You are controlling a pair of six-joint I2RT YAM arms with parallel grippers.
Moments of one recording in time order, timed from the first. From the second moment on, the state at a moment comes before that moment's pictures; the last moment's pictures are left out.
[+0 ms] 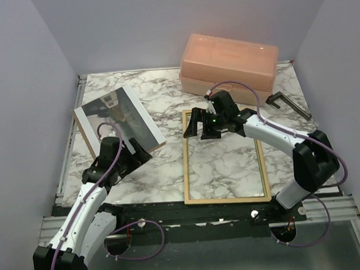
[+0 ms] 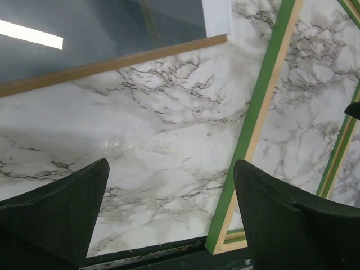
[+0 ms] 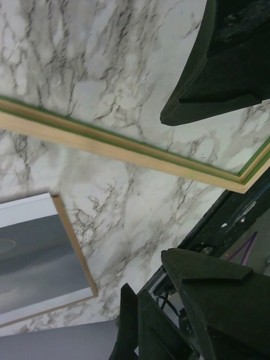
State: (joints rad) left arm -0.28 0.77 0.50 -0.50 0.15 -0.77; right arm 0.59 1.55 1.08 -0.33 -0.33 0.65
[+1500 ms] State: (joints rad) left arm -0.22 0.37 0.85 -0.68 0.38 -0.70; right arm 0.71 2.30 1.73 -0.30 -0.42 0.59
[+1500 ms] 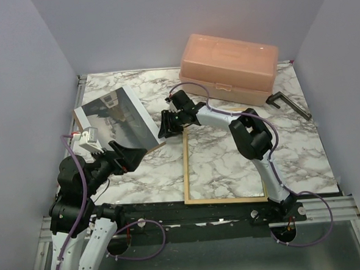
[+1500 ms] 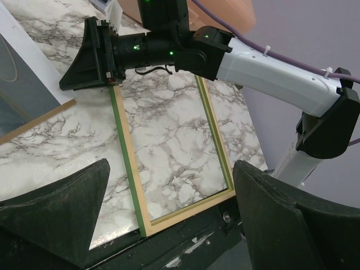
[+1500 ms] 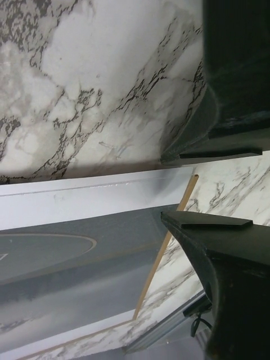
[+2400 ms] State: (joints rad) left arm -0.22 0.35 0.78 -0.69 0.38 -0.71; right arm 0.72 2.16 1.50 -0.23 -0.44 0.64
